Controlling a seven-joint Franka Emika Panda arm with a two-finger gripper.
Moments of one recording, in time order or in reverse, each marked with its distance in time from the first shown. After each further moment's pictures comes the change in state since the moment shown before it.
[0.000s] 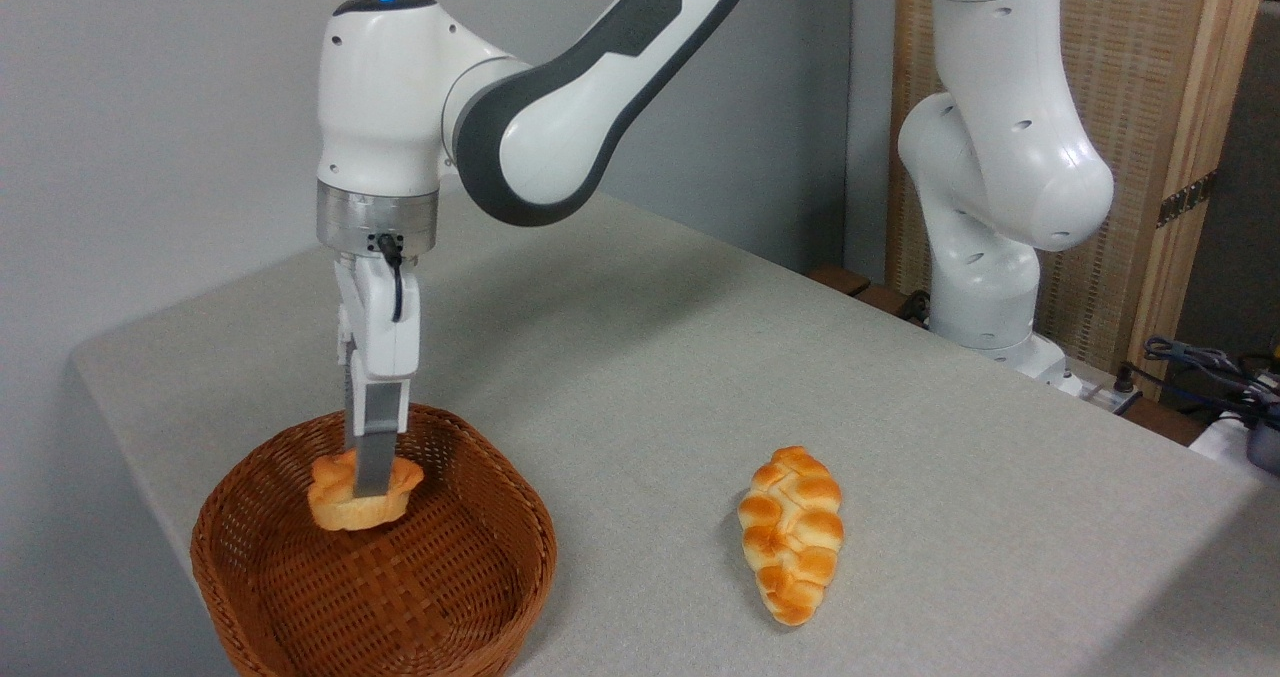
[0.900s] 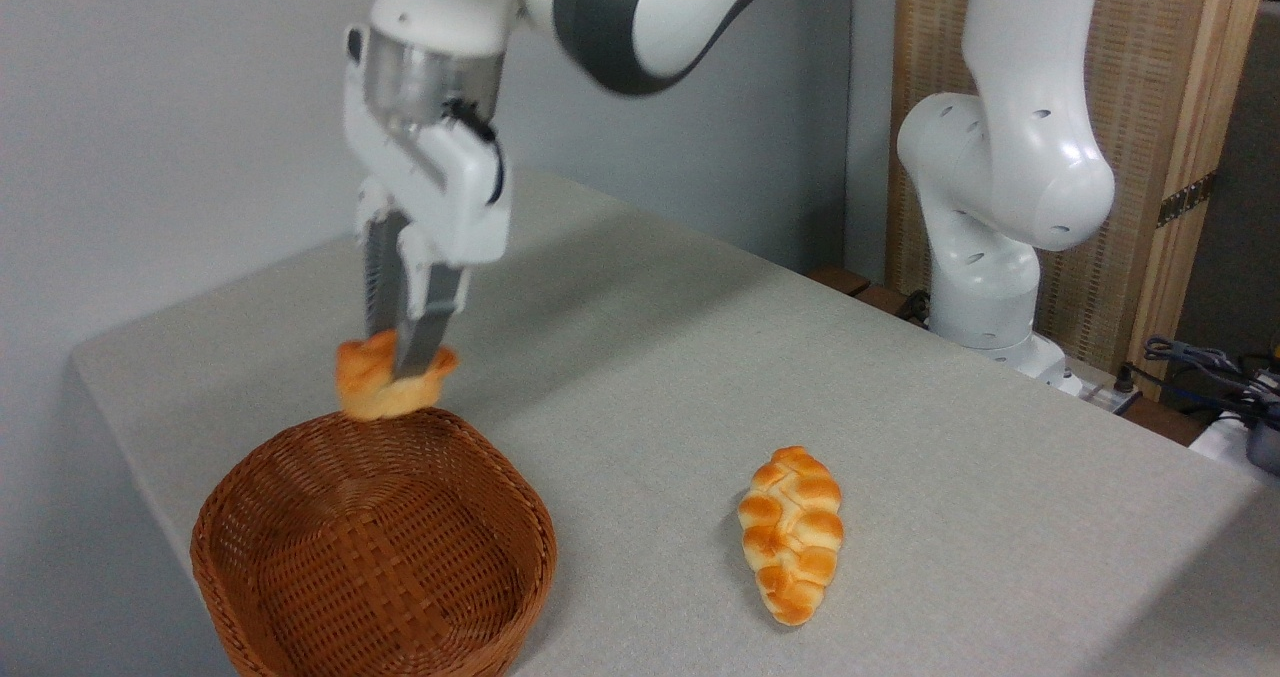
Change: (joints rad) arm 0.014 -0.212 0.072 -0.009 -0.237 -0.177 0.000
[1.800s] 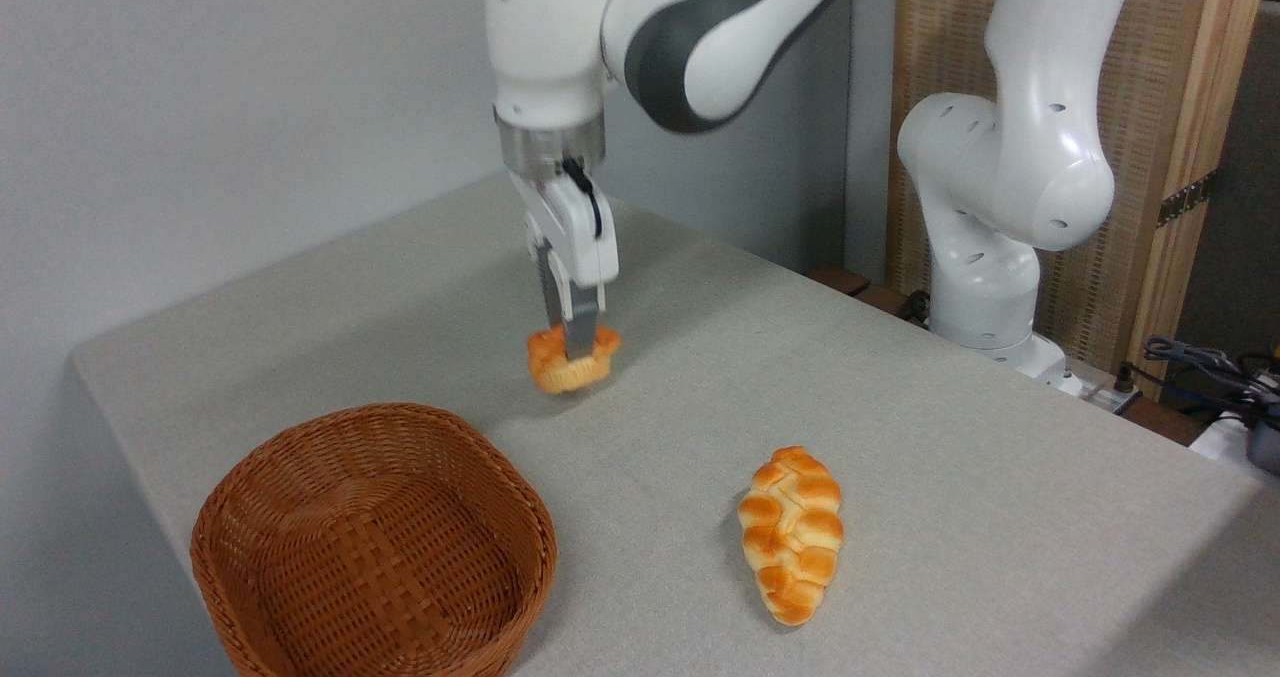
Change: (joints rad) arm -0.003 -0.245 -0.148 -0.375 -0.005 -0.174 0.042
